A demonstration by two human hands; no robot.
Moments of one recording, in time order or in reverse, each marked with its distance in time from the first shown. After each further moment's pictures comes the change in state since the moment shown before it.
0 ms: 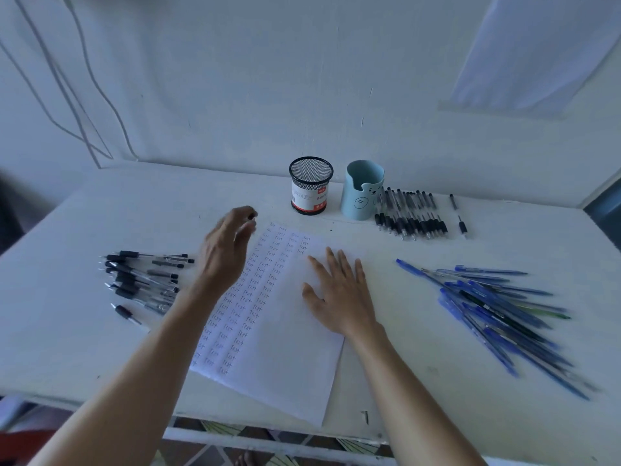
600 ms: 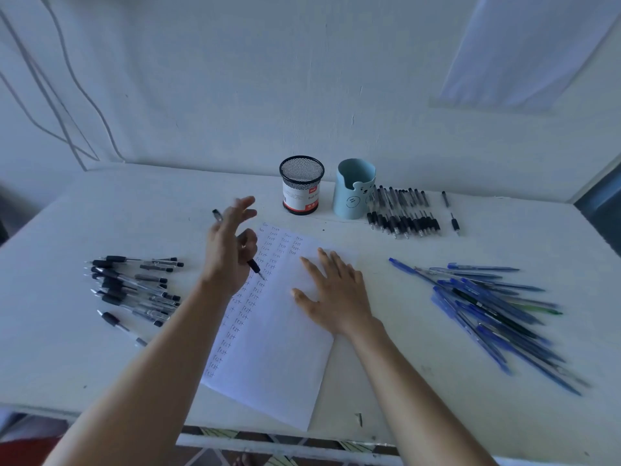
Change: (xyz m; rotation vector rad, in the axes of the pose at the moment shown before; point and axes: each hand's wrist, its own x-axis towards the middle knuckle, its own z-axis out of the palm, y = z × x) left_hand 0.017 0.030 0.022 -1.126 0.088 -0.781; right_hand -0.002 0.005 -0.006 0.046 -0.030 0.002
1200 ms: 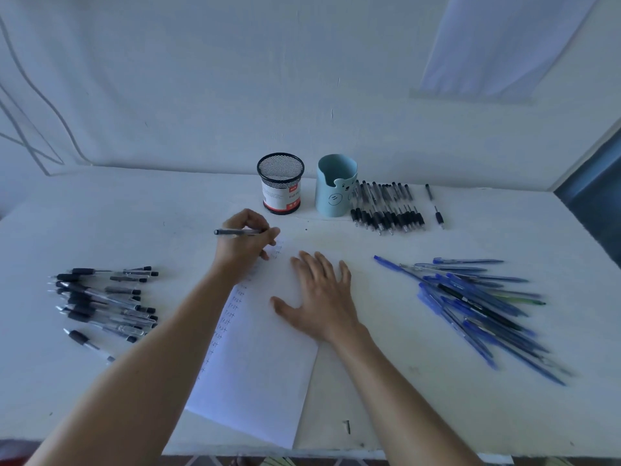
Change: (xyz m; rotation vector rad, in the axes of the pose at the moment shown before) left_hand 0.031 -0.037 0.021 0.660 -0.121 0.090; right_hand 0.000 -0.001 0.003 0.023 0.134 0.004
